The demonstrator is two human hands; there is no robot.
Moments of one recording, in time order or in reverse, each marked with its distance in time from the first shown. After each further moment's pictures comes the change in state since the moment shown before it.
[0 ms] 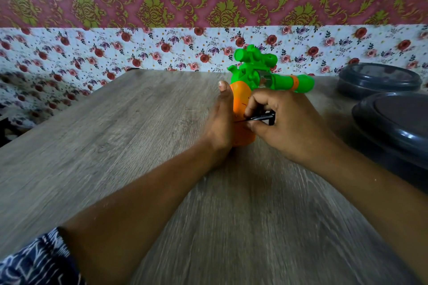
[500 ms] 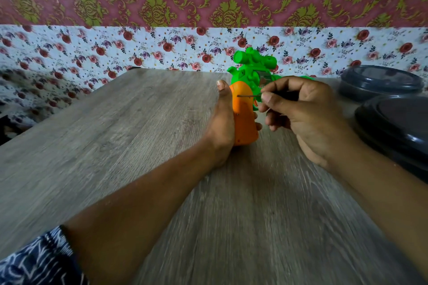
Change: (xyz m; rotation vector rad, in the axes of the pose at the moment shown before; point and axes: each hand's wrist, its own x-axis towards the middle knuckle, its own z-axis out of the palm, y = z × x) left_hand -0.003 0.004 -0.002 -0.093 -0.084 -0.070; right_hand 0.004 0.000 -0.004 0.840 0.157 0.320
